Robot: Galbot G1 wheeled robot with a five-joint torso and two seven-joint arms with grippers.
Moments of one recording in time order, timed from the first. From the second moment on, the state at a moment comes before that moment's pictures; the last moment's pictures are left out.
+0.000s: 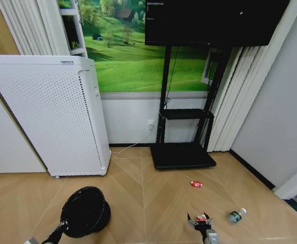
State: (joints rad) left arm 1.84 -1.32 -0.89 -1.98 -1.02 0.29 -0.22; right arm -1.59 1.26 0.52 1.51 0.15 0.03 0.11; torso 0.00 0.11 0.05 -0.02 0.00
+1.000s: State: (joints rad) left arm 1.81 -1.22 -0.93 -1.94 -0.83 0.15 0.01; right arm -1.46 1.28 0.43 1.27 0.14 -0.01 0.10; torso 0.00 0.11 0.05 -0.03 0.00
